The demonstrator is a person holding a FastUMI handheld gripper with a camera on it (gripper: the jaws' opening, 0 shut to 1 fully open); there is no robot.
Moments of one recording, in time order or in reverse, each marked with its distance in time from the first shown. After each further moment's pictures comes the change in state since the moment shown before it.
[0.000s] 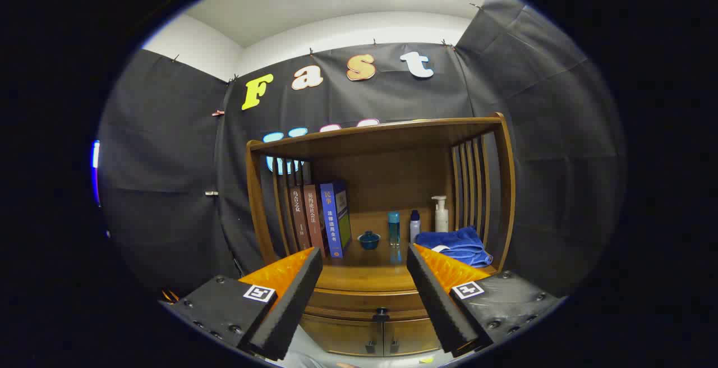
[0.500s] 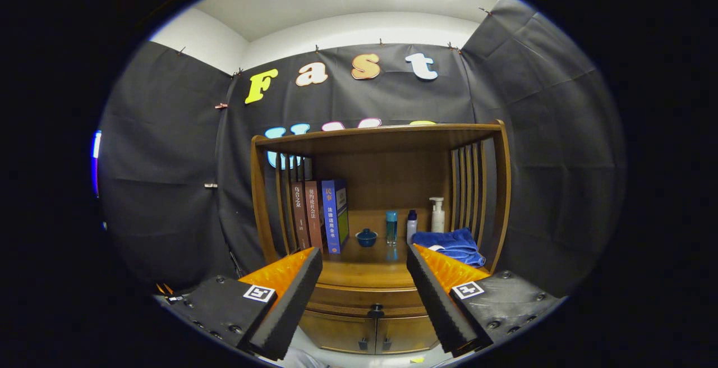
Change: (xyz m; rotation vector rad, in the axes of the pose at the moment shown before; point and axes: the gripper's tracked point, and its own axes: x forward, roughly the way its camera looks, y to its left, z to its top) arm -0.007 0.005 0.002 -0.040 0.016 -0.006
